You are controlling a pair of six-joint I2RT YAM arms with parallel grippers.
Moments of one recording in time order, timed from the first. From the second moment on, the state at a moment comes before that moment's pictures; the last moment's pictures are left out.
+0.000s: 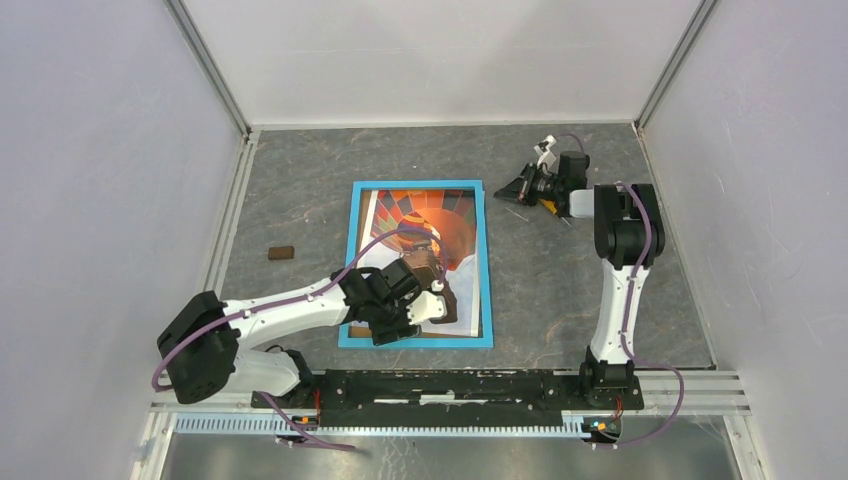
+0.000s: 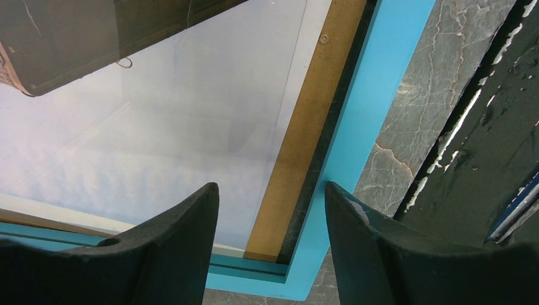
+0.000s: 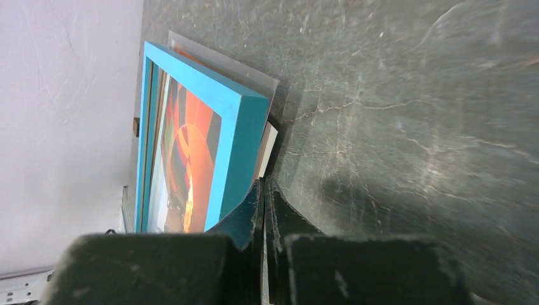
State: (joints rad) left arm -0.96 1.30 0.72 -0.65 0.03 0.44; right arm 0.02 2.26 1.29 0.39 -0.91 0.57
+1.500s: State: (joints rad) left arm -0.96 1.34 0.73 -0.66 0.07 0.44; right arm 0.08 2.35 1.36 0.47 -0.92 0.65
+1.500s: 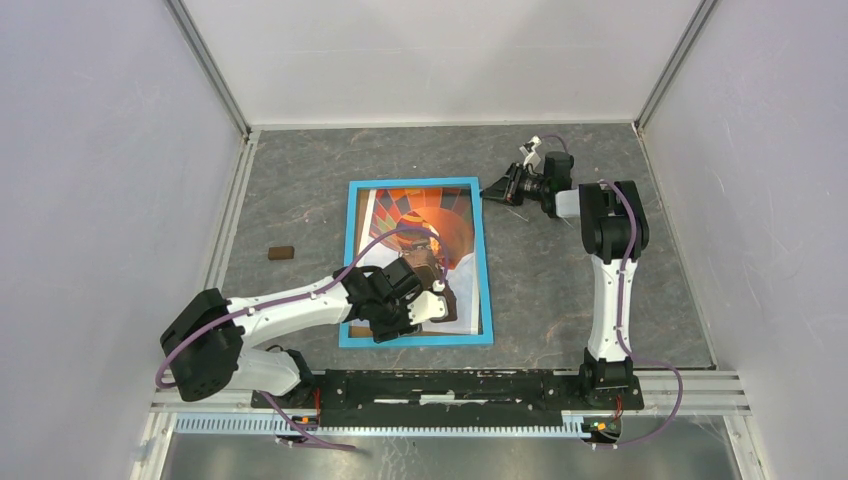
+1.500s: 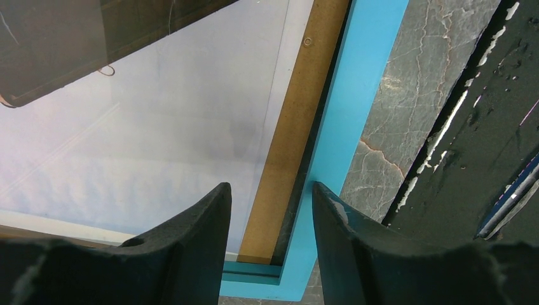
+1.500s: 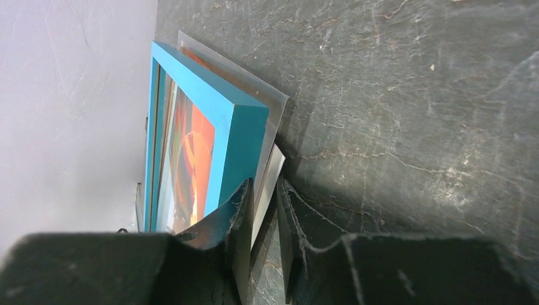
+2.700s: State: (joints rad) left arm -0.91 1.35 0.74 -0.66 0.12 0.44; right arm 0.16 2.17 1.44 0.01 -0.59 0.09
